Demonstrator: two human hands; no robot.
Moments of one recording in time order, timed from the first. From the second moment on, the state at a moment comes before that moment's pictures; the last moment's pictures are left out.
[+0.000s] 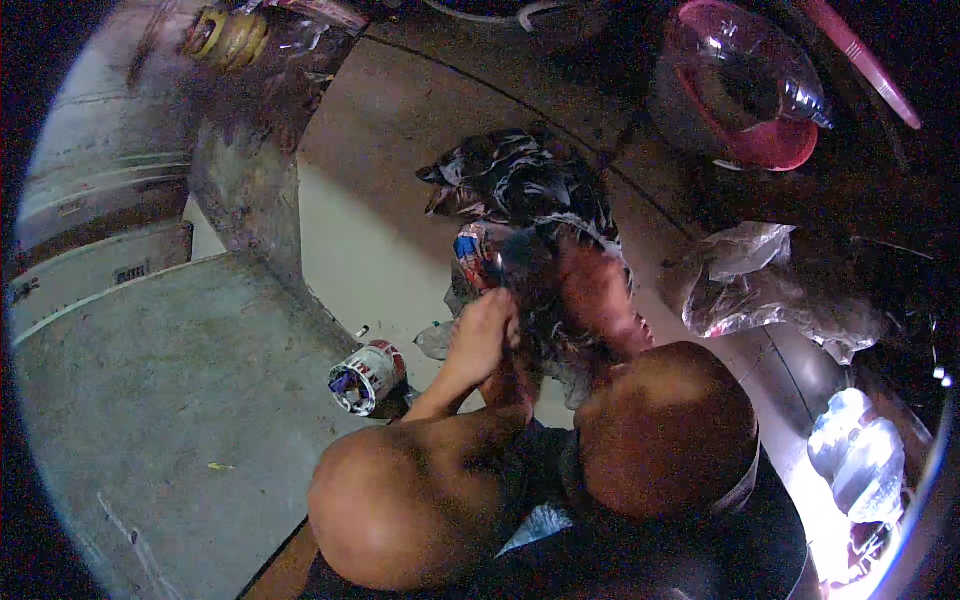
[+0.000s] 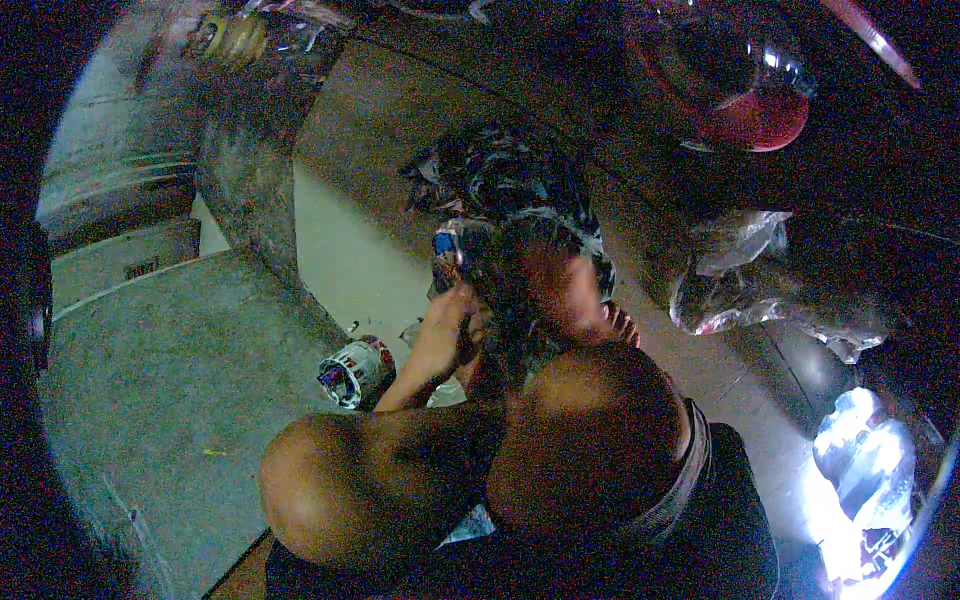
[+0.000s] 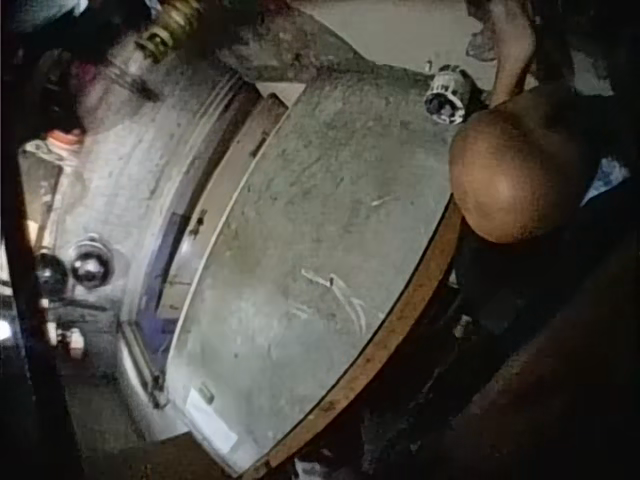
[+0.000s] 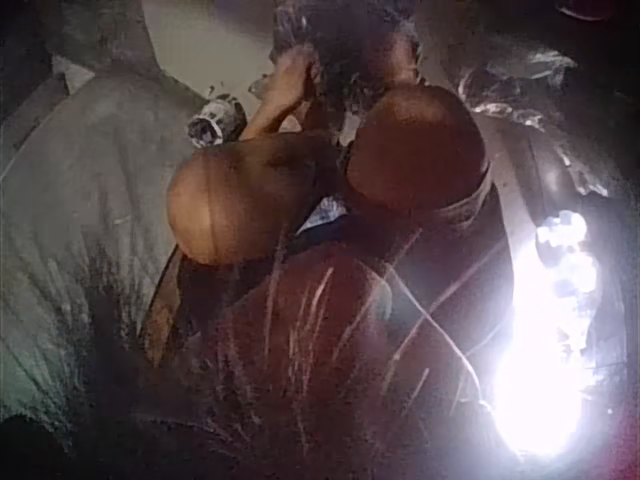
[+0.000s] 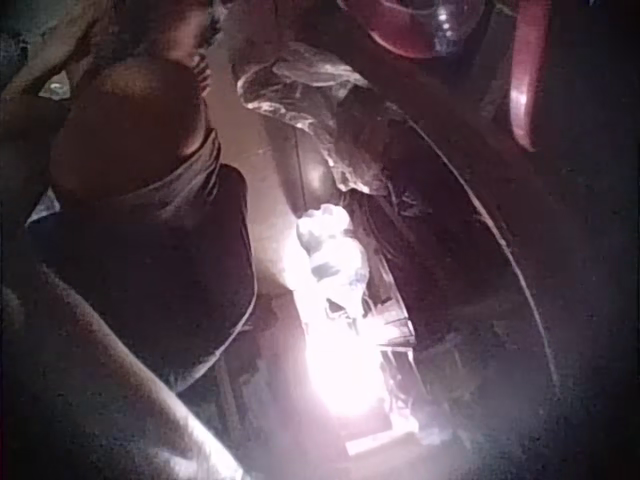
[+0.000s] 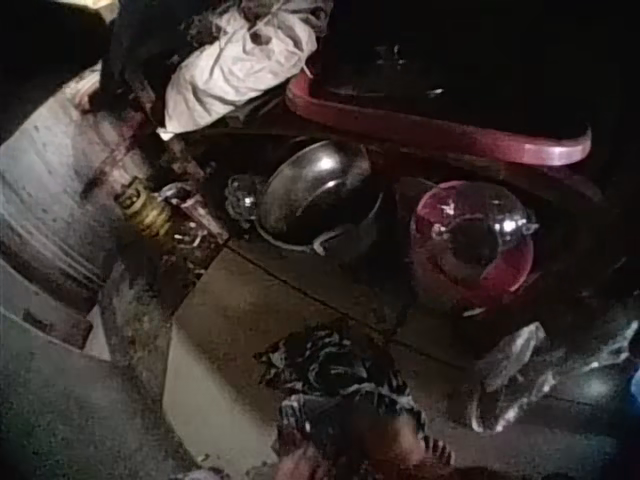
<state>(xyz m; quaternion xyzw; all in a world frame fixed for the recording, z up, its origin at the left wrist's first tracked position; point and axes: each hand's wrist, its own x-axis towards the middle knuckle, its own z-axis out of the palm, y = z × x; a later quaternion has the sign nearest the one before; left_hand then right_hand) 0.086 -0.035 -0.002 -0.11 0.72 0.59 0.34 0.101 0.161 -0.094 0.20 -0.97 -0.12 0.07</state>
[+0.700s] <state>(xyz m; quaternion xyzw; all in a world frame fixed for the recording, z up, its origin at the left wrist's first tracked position) 0.082 -0.033 0.017 -0.12 0.66 0.67 0.31 0.060 0.144 -0.002 -0.08 -0.59 0.65 -0.46</state>
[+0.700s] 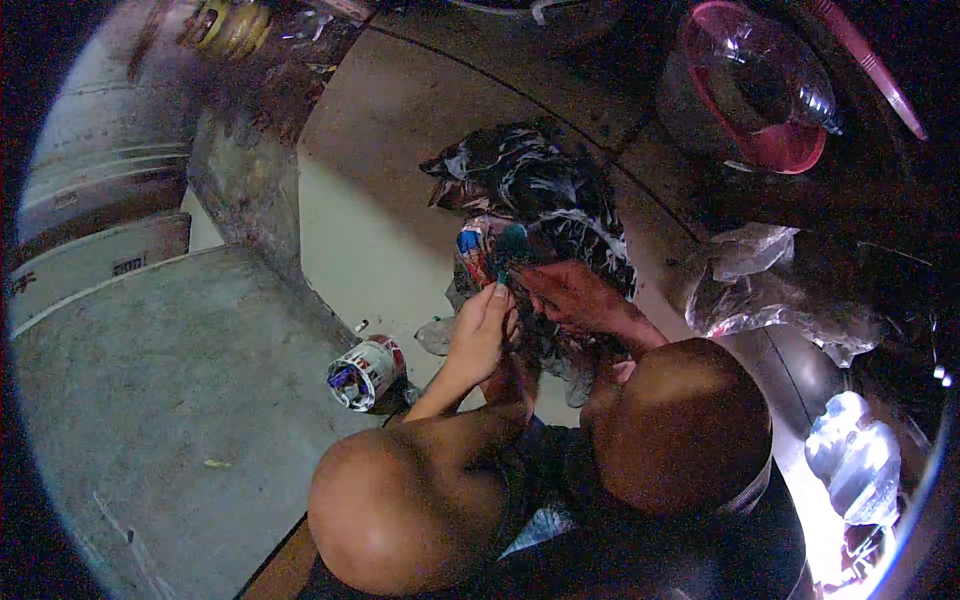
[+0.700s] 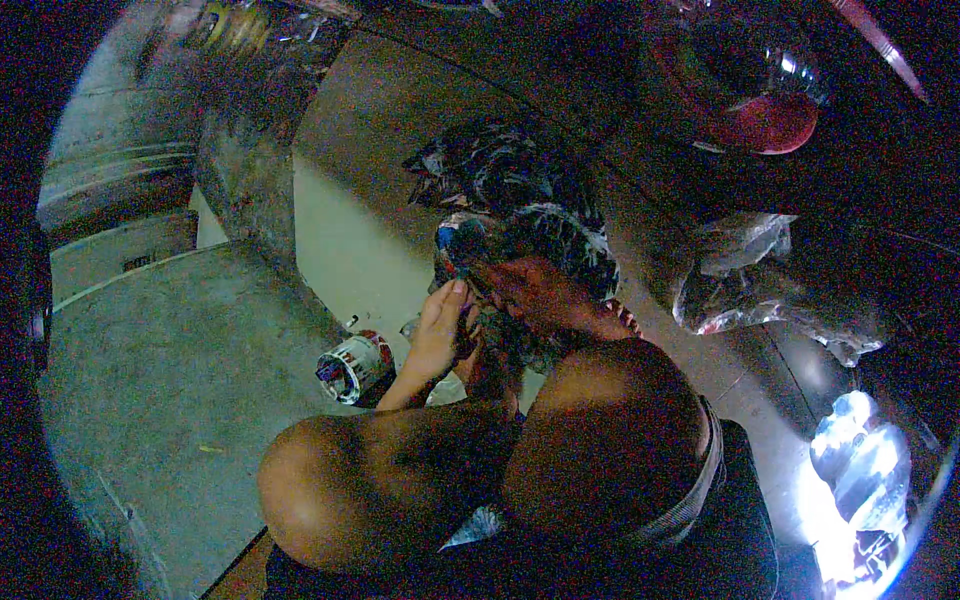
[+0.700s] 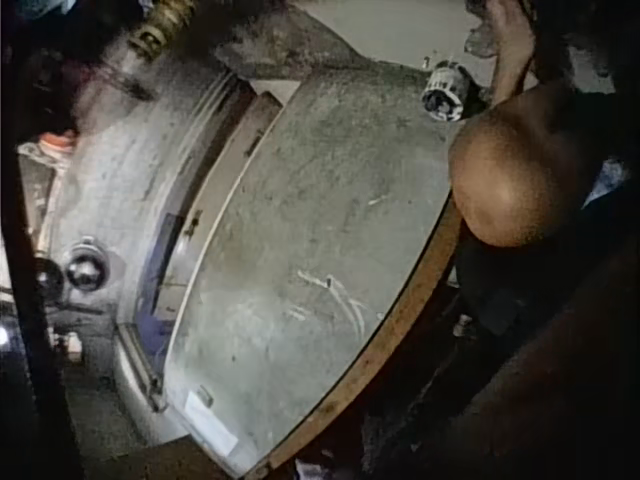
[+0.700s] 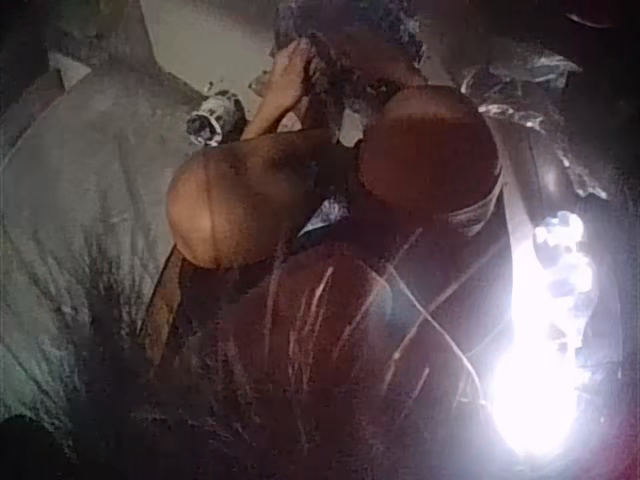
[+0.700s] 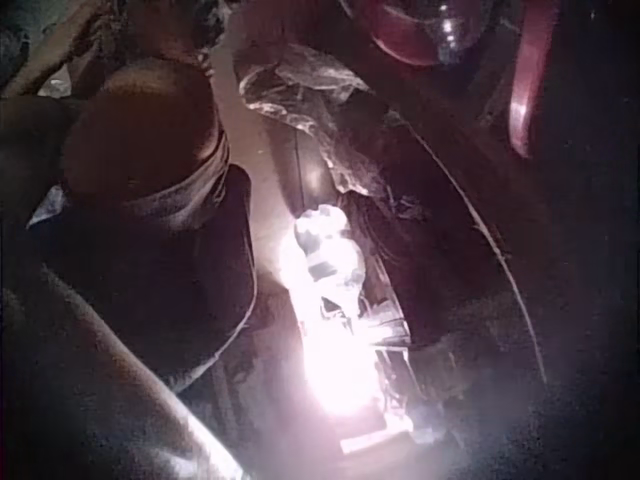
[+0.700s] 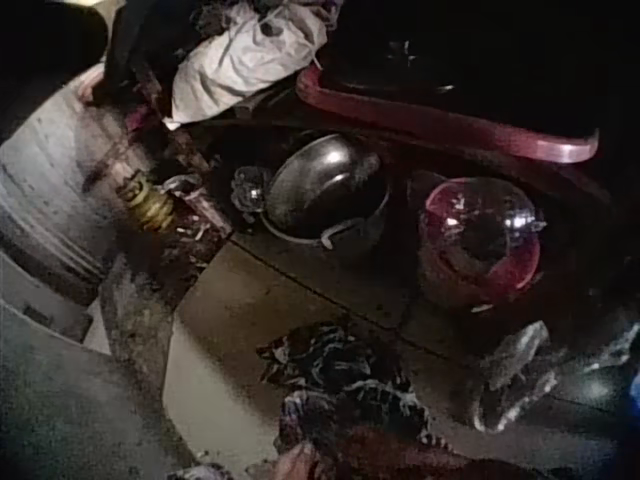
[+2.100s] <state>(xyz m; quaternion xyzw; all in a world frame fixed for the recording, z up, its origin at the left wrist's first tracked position) 0.090 -0.028 -0.001 -0.11 0.74 0.58 0.31 0.081 0.119 -0.043 0.00 -0.74 0.65 -0.15</state>
